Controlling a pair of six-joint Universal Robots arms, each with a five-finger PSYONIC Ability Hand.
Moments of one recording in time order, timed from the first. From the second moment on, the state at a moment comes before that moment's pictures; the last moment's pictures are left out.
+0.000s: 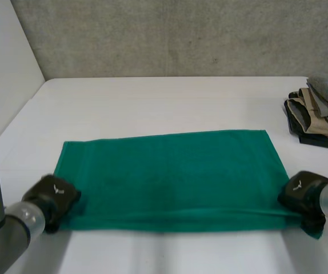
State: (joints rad) left arm 4.44 -1.72 -1.97 3.05 -1.58 3.95; right arm 1.70 -1.27 1.70 0.45 1.47 2.01; left_hand 1.12 1.20 1.19 1.20 0.98; right_hand 1.00 1.18 1.18 1.19 0.98
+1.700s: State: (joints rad) left arm 4.43 -1.90 -1.77 3.48 -1.60 3.92; right arm 1.78 -1.09 1.46 0.09 1.48 2.18; left_hand 1.12 1.20 1.19 1.20 1.00; right_hand 1.00 1.18 1.18 1.19 1.00
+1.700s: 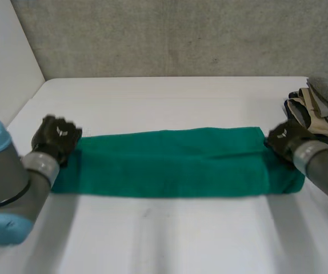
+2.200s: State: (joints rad) left arm 4.37 -2.39 -1.27 3.69 -1.70 3.93; right arm 1.82 -0.63 1.07 -0.48 1.53 2.16; left_hand 0.20 0.25 0.25 0.24 0.08; right_hand 0.20 0.22 0.21 0.23 0.06
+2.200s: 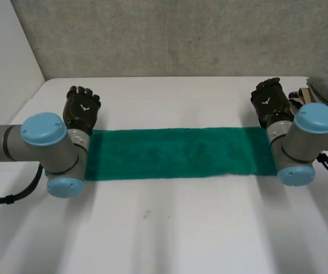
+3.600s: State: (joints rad) left arm 4.35 -1.96 -1.73 3.69 -1.69 3.83; right arm 1.50 -1.11 1.49 -0.09 1.47 2.19; left_hand 0.19 0.20 0.21 0.20 0.05; right_hand 0.98 1.18 1.18 1.19 0.98
